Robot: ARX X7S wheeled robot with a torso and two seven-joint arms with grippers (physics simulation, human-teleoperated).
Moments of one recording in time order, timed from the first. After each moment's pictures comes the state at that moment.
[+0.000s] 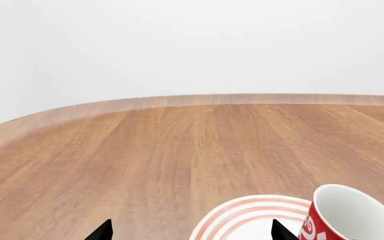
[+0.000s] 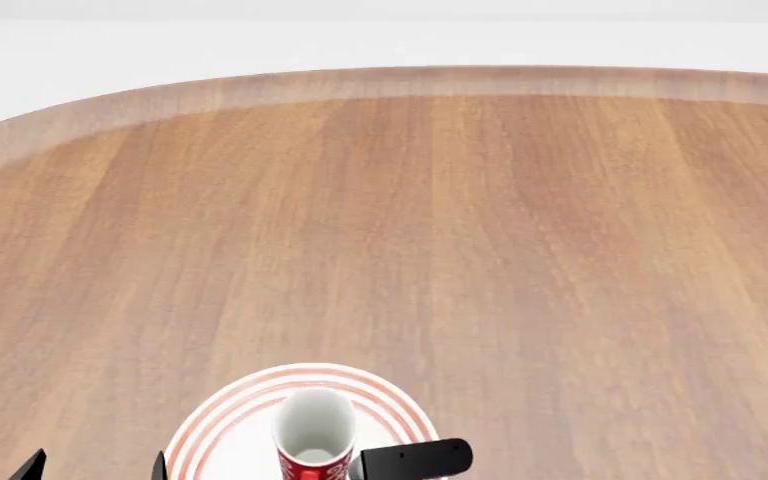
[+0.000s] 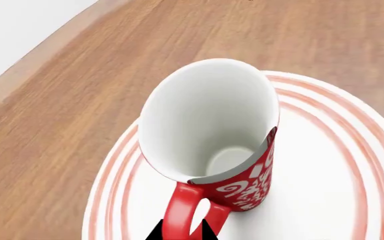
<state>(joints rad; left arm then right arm) -0.07 -0.32 0.39 -0.03 -0.32 0.09 -0.38 0.52 0.20 -0.75 0.45 0.87 0.29 0.06</state>
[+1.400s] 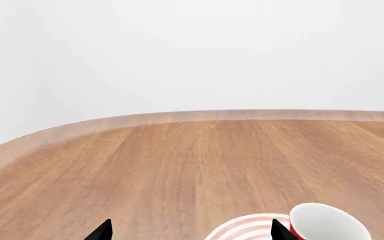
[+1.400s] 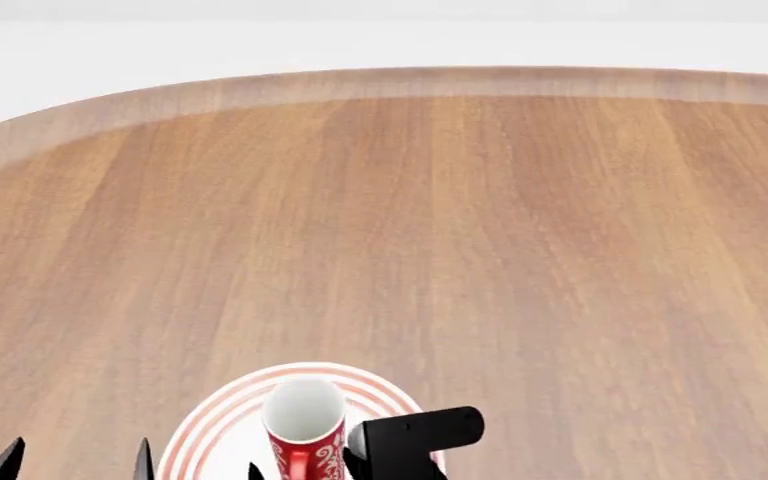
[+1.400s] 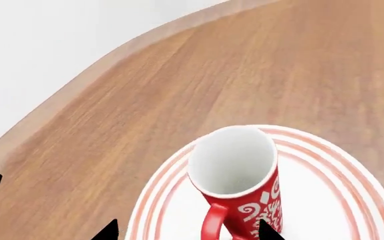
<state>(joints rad) -0.04 -0.36 0.39 0.08 -0.32 0.07 -0.43 0.50 0.29 -0.73 0.14 0.94 0.34 0.19</state>
